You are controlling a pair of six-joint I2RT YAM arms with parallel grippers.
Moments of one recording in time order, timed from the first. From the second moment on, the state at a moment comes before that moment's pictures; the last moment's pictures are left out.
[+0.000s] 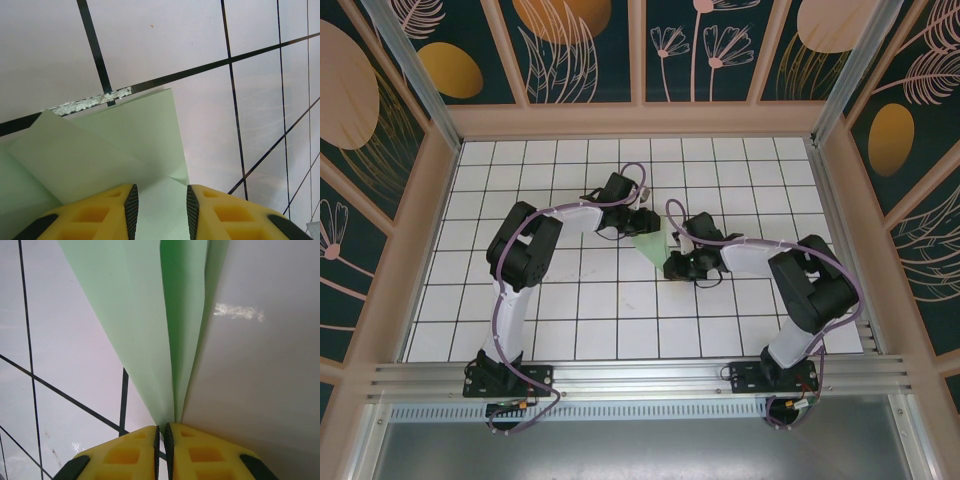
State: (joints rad) left arm -0.55 2.19 1.42 -0.16 0.52 -0.60; right arm 0.56 1.67 0.78 -0.23 -0.44 0.49
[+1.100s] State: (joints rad) left arm -0.55 2.19 1.43 -0.16 0.52 -0.60; right arm 0.56 1.75 0.89 -0.28 -0.42 0.52
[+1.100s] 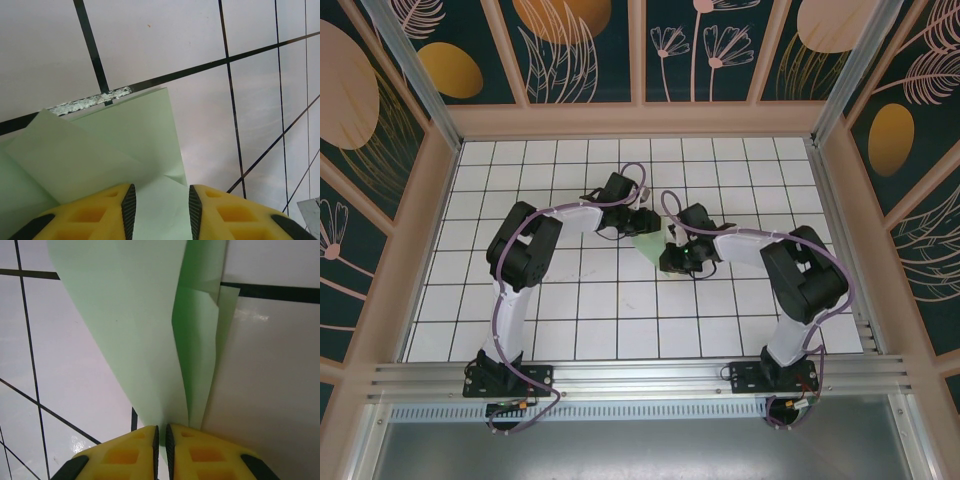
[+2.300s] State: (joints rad) left arm -0.61 1.89 1.06 0.02 0.68 -0.68; right arm 0.51 1.75 0.83 -0.19 -0.49 0.52
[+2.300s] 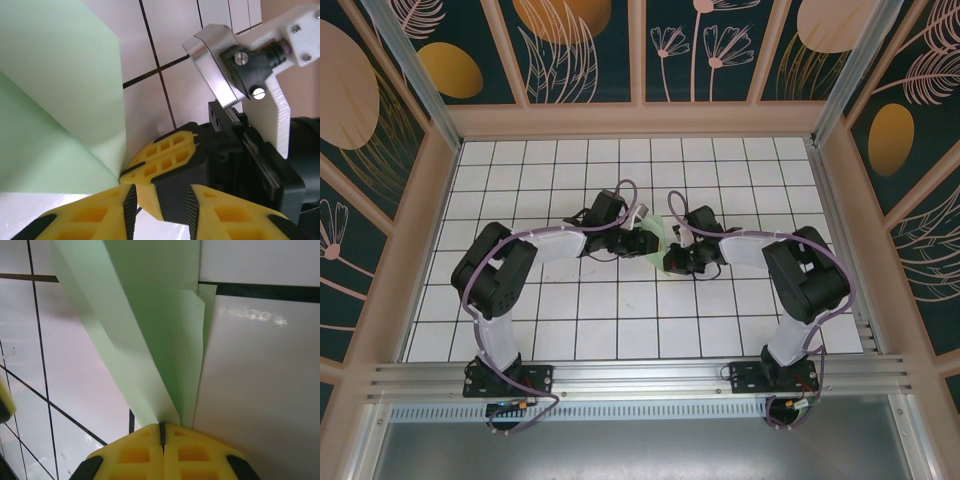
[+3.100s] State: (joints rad) left arm -0.61 2.03 1.10 0.14 0.69 -0.76; right arm 0.51 1.75 0.83 -0.19 -0.50 0.52
